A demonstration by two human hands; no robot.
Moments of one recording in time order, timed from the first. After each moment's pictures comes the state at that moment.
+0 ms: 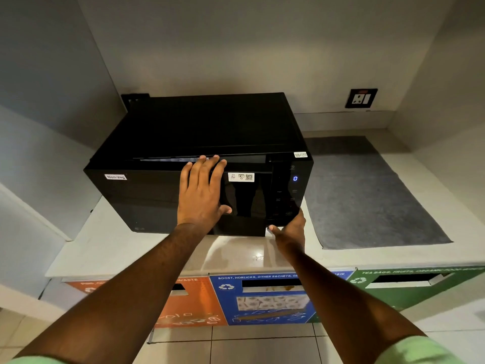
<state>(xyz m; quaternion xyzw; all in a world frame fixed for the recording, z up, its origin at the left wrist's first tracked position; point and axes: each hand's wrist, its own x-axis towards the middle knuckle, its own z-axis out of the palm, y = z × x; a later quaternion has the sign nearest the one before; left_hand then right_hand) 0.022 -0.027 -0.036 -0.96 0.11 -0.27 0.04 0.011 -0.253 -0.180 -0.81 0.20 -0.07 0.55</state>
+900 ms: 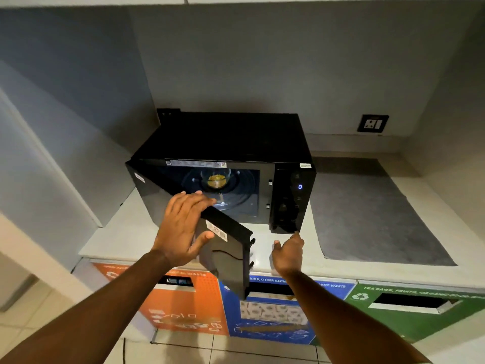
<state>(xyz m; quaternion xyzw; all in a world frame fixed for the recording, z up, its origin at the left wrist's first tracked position) -0.077 0.043 -0.038 -0.91 0.26 -0.30 -0.15 -0.035 -0.227 -0.169 -0.85 0.24 -0.02 0.47</state>
